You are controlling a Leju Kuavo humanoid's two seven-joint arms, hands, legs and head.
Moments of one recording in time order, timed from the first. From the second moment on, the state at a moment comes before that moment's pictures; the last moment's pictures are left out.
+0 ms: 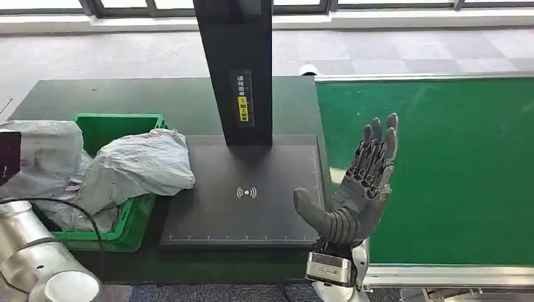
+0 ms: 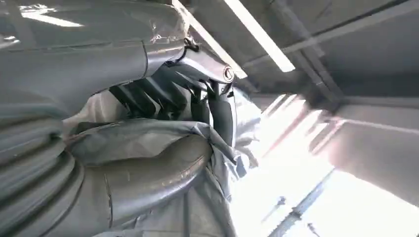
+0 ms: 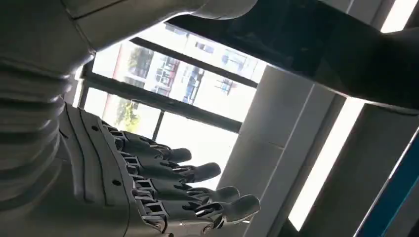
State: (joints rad) left arm -0.70 -0.09 1.10 -1.08 -1.35 0.70 -0.69; right arm -0.07 0.31 0.34 -1.62 0.53 -0.70 -0.70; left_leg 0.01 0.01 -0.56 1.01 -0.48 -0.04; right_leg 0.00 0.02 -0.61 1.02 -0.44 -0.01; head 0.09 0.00
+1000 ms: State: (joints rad) left arm -0.73 -0.10 1.14 -1.01 -1.36 0.70 -0.68; right arm -0.07 0.31 0.35 -1.61 0.55 -0.70 -0.70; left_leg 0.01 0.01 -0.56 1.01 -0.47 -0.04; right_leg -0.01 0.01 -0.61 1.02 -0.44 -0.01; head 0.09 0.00
